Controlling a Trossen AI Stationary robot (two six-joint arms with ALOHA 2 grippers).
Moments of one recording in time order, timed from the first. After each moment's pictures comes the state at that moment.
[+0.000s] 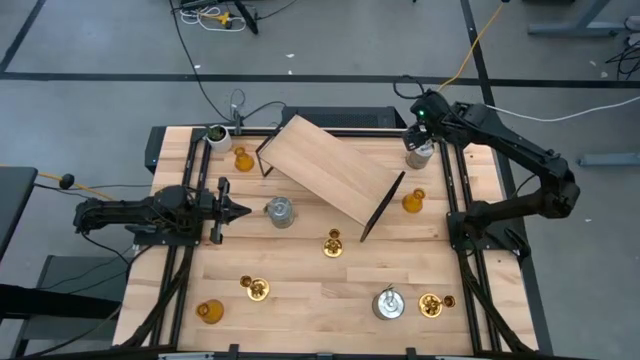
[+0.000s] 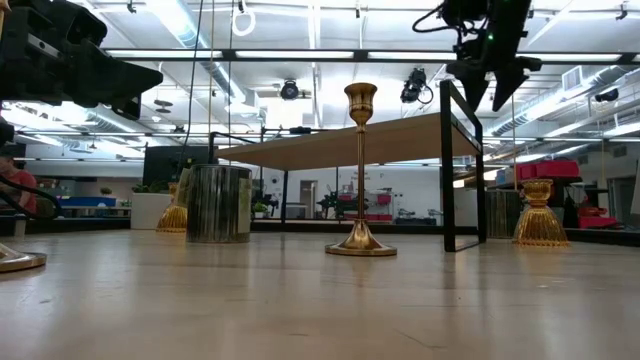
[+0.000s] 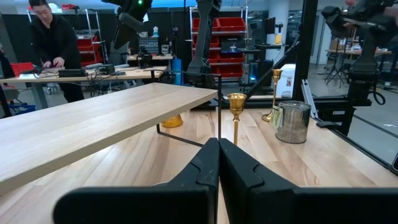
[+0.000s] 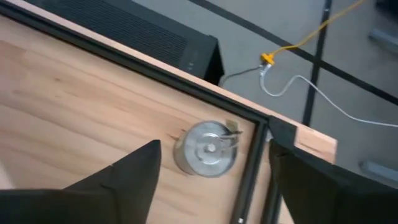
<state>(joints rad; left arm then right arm) 0.01 0.01 0.01 0.06 -0.01 0.01 -0.66 1.26 1.32 -1.18 0.49 0.39</state>
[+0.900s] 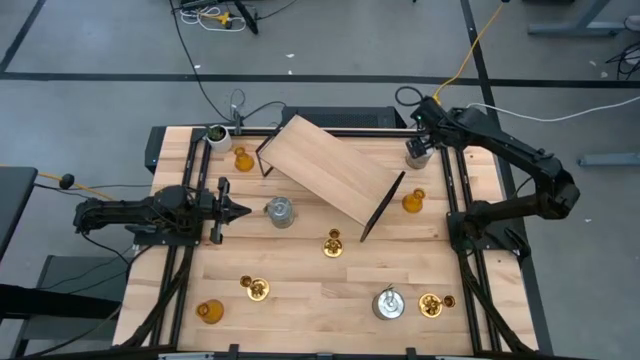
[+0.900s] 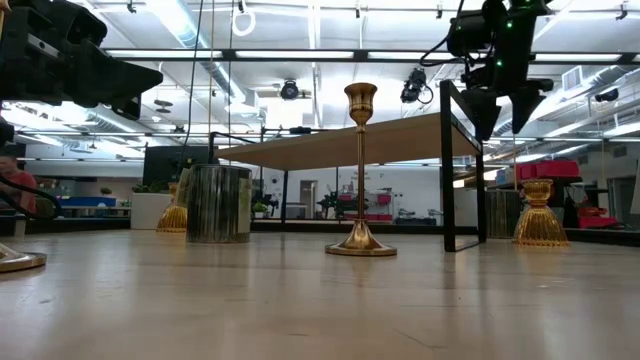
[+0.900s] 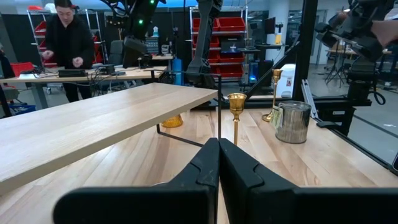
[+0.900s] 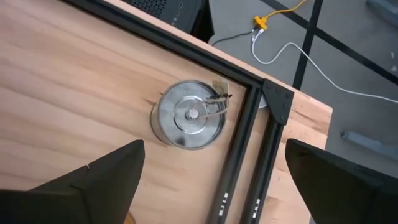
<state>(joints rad) 0.01 0.01 0.01 0.06 -0.01 0.01 -0.74 1.26 1.18 -1.16 0.44 0.34</state>
